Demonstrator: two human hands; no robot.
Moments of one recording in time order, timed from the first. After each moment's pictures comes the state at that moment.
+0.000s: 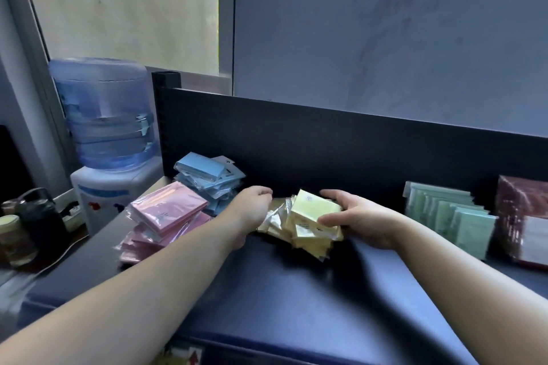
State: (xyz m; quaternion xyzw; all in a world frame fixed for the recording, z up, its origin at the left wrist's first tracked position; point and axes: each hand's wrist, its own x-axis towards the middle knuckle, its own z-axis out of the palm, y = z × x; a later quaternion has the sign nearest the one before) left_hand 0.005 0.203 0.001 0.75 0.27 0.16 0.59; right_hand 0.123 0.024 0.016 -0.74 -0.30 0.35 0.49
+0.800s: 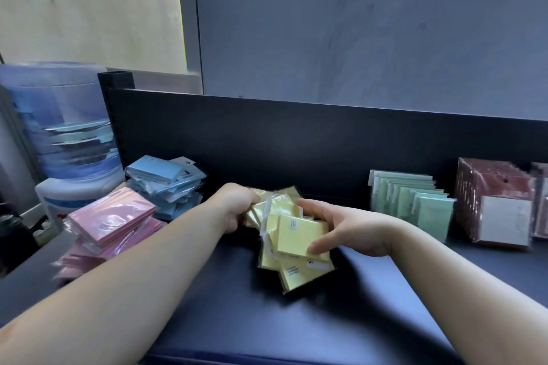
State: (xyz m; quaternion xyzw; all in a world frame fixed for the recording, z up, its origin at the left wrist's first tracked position) left_hand 0.056 0.178 0.005 0.68 0.32 0.10 0.65; right_hand 0.141 -0.029 0.008 -0.74 -0.38 0.40 0.39
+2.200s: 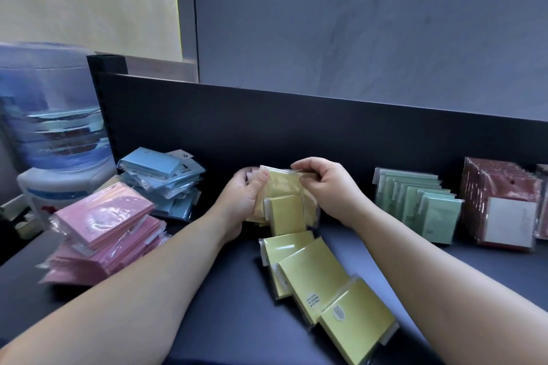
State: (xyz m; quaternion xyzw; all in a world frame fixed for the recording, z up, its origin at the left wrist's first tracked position) left_hand 0.058 0.176 -0.012 0.64 0.15 0.22 0.72; right_hand 0.148 0.029 0.018 -0.78 -0.37 0.02 0.50
